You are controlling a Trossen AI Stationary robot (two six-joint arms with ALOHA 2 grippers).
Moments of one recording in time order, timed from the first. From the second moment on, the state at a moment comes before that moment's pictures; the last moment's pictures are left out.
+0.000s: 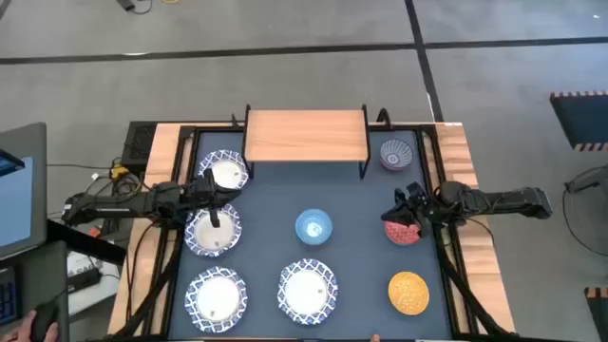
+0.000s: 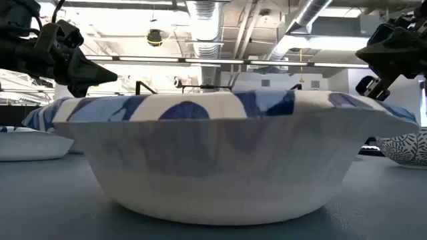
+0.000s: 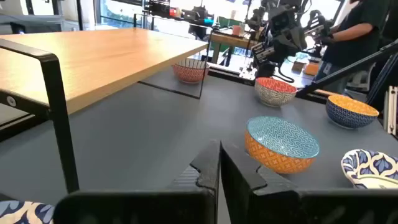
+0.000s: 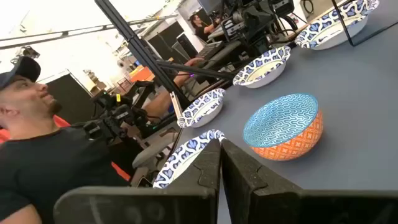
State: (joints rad) left arm 0.04 0.11 0.01 0.07 -0.25 -0.18; right arm 0.04 0.07 0.01 0.04 -0.18 0.64
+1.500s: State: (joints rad) left arm 0.05 0.12 0.01 0.09 -0.74 0.53; right arm 0.04 0.07 0.01 0.05 -0.21 0.60
